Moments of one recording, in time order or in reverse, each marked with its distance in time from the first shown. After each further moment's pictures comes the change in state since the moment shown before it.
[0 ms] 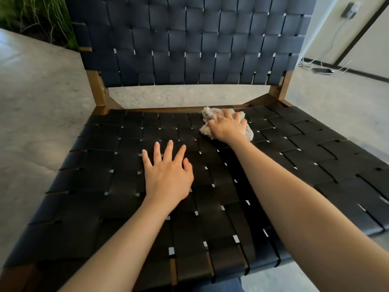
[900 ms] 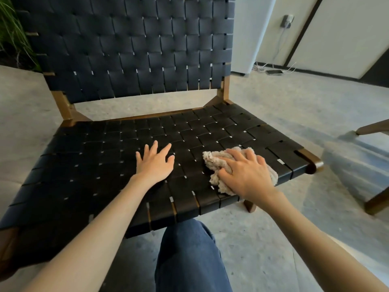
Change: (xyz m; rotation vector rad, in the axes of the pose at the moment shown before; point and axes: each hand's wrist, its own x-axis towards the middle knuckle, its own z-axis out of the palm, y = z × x) left_hand -0.017 0.071 -0.021 -0.168 -0.245 0.080; right_hand -0.249 0.134 -0.065 -0.100 0.065 -0.100
